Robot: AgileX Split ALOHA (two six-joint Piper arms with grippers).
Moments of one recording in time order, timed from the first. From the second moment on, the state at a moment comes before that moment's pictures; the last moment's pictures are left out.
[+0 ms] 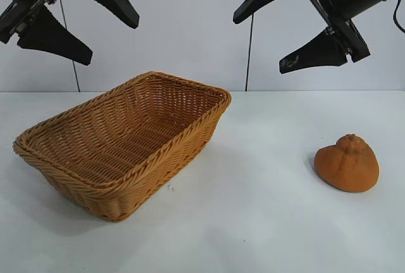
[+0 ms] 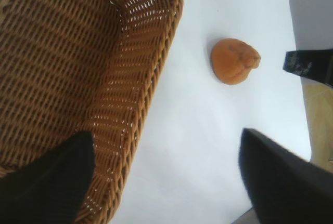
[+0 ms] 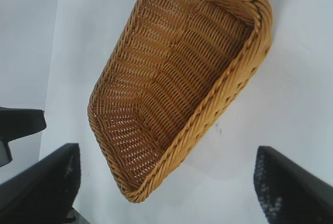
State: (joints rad) left arm -0.25 1.60 -1.20 -0.76 0.77 0.22; right arm 0.20 1.65 -1.14 0.97 0.79 -0.45
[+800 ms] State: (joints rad) left arm -0.22 1.60 -1.20 -0.77 0.77 0.22; right arm 0.20 1.65 -1.14 0.97 0.79 -0.45
